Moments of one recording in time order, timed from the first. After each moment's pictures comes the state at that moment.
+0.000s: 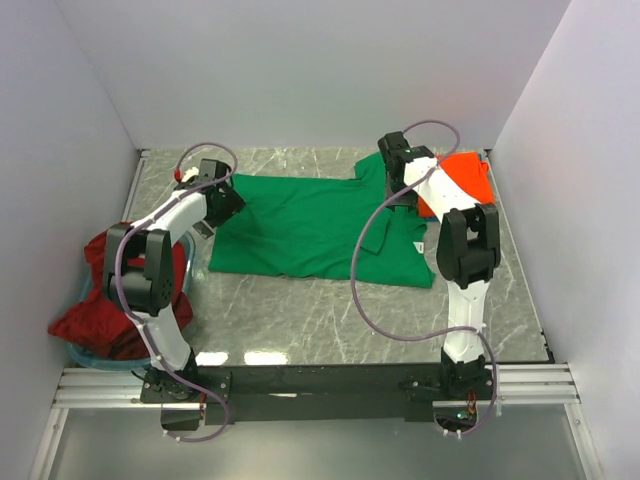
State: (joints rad) left arm -0.15 1.82 1.29 -0.52 -0.27 -0.89; right arm 0.27 2.09 1.82 -0.95 0.35 0.35
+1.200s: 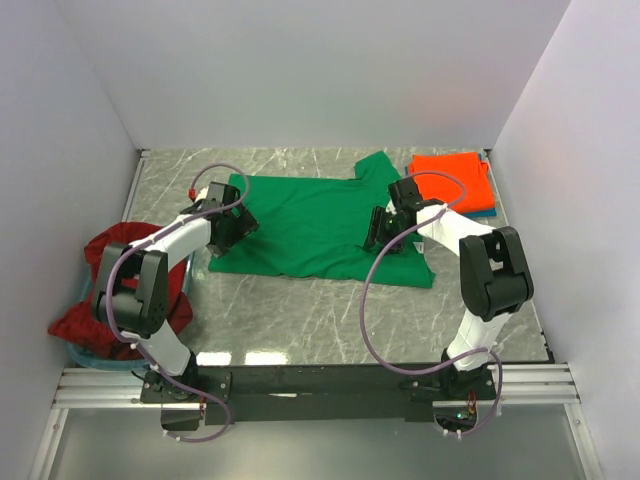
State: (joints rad) left arm -0.23 1.66 1.03 -0.37 -0.15 -0.88; right arm 0.28 1.78 1.14 -0.48 -0.22 0.49
